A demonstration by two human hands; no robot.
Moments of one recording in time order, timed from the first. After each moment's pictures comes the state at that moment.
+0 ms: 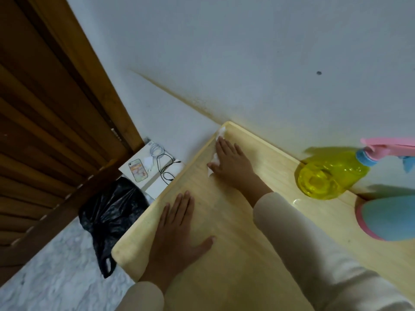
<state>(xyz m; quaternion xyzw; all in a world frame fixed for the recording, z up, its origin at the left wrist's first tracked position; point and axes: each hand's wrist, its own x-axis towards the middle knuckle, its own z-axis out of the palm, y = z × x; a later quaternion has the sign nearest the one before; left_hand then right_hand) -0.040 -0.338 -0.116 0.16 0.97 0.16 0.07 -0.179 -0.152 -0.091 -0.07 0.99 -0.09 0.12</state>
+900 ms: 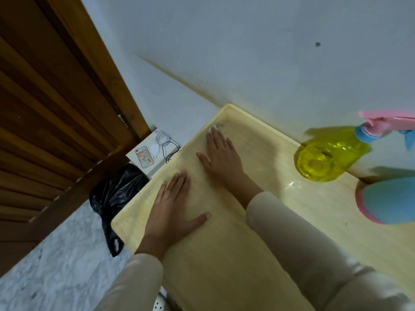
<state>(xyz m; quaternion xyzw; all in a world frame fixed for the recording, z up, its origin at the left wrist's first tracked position) -0.039 -0.339 -0.109 0.15 0.97 0.17 0.05 -0.139 -0.175 -0.099 -0.09 0.98 -0.17 0.04</state>
